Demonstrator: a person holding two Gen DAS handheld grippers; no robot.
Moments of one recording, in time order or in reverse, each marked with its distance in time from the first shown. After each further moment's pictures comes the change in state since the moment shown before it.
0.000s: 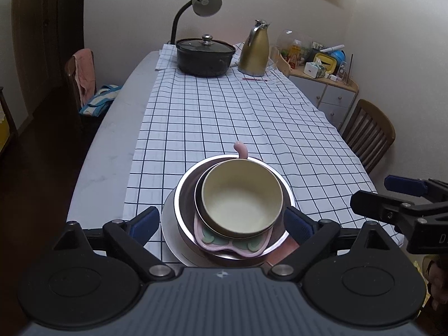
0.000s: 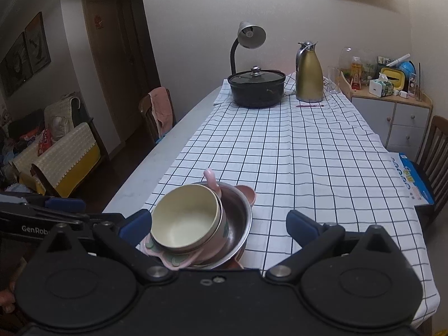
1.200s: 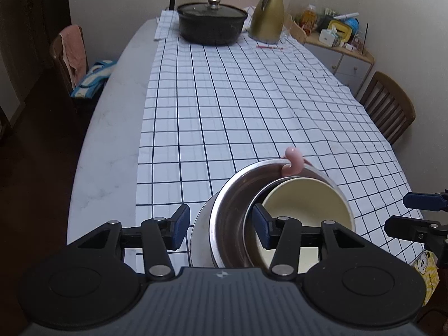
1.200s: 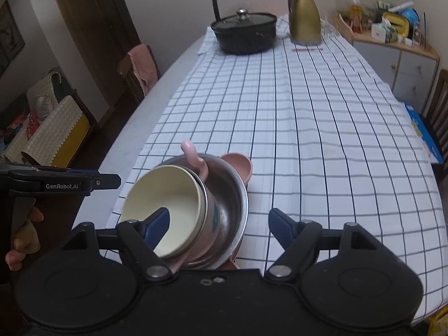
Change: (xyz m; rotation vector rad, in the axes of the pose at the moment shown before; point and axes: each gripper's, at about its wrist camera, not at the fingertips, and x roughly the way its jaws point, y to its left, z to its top) left arm 0.099 0.051 0.054 0.039 0.162 -0.004; right arm 0.078 -0.020 0.021 0.072 0.232 -0.007
